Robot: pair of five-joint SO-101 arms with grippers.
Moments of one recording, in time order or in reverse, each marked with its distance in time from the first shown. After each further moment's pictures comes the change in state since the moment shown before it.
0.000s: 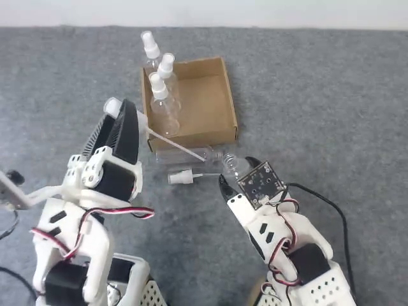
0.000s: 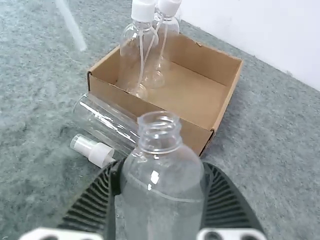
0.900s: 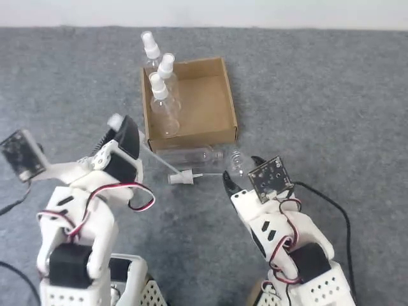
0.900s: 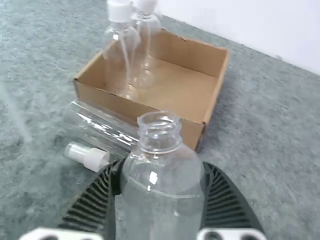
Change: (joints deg) left arm -6.0 6.2 -1.1 13.1 -1.2; right arm 1.8 0.0 0.0 0.0 -4.9
